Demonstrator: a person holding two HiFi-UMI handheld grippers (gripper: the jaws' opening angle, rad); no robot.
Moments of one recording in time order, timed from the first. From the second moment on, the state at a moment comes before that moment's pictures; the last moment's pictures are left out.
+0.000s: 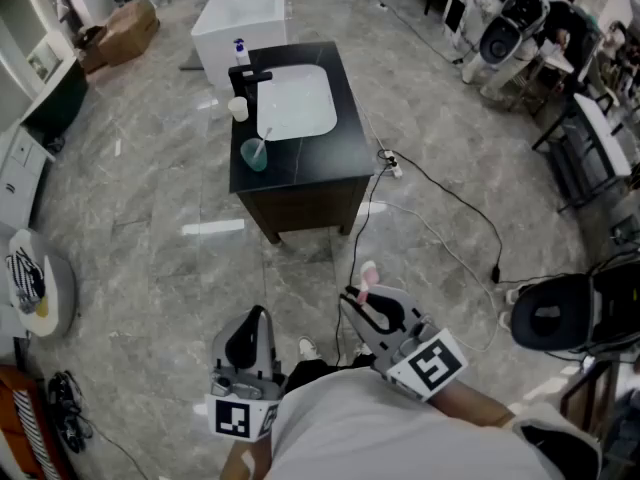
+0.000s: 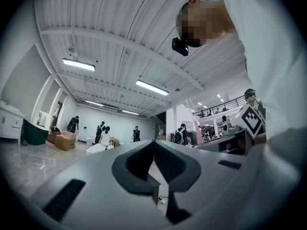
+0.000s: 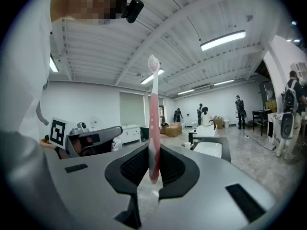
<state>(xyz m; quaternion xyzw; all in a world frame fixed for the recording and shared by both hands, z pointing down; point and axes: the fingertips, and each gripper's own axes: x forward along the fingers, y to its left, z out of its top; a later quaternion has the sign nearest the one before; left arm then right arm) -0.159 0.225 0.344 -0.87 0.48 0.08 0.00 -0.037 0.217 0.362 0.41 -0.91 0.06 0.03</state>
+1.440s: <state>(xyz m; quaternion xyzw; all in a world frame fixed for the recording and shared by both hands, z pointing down) -0.207 0.180 0.378 -0.90 0.43 0.08 -0.03 -0.030 0.178 0.365 0.52 -0.85 0.04 0.06</state>
